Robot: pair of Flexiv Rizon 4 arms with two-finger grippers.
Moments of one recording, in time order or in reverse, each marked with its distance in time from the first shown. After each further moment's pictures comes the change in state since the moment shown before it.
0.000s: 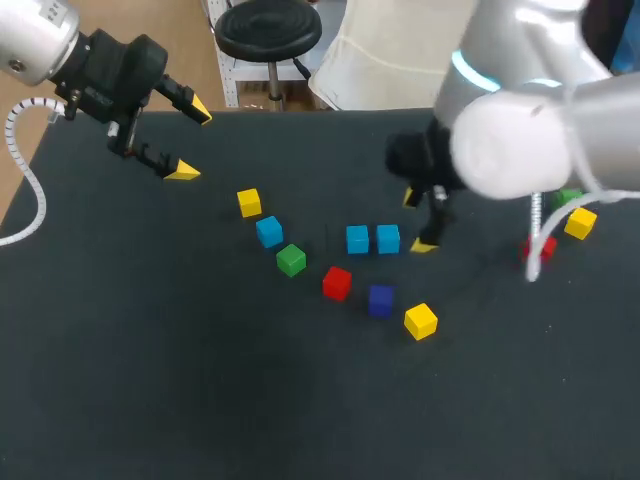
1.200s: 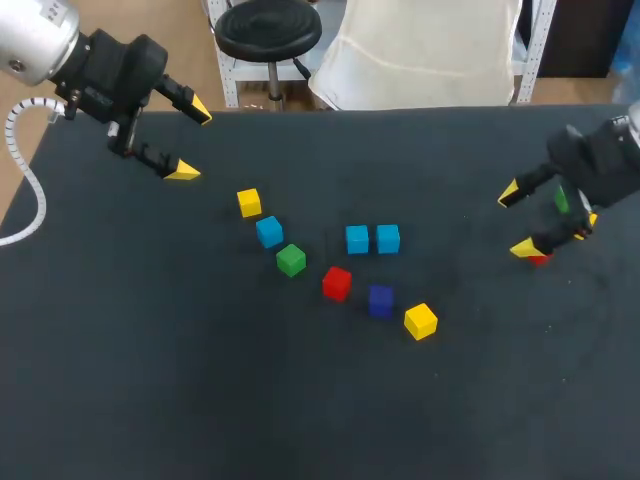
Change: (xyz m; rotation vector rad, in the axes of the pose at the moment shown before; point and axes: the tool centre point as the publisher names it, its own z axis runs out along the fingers) left arm 0.000 0.000 0.000 0.000 0.000 0.000; right arm 0.095 0.044 -0.060 0.042 -0.436 0.003
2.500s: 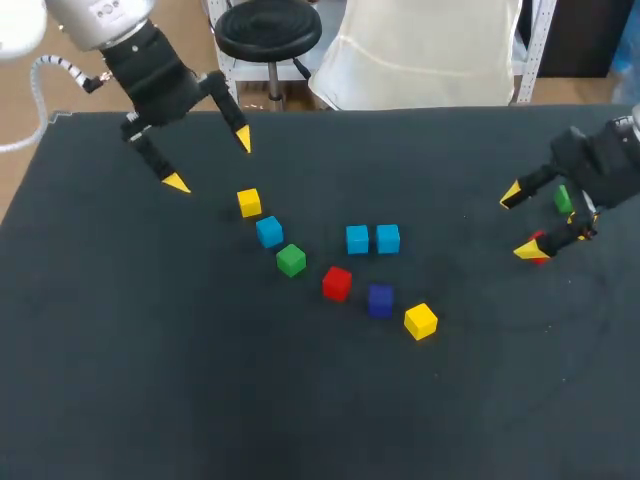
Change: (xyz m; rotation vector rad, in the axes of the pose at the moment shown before) left arm -0.022 -0.024 0.015 0.363 0.121 0.860; right arm 0.001 0.002 -0.003 -0.009 -0.006 -0.002
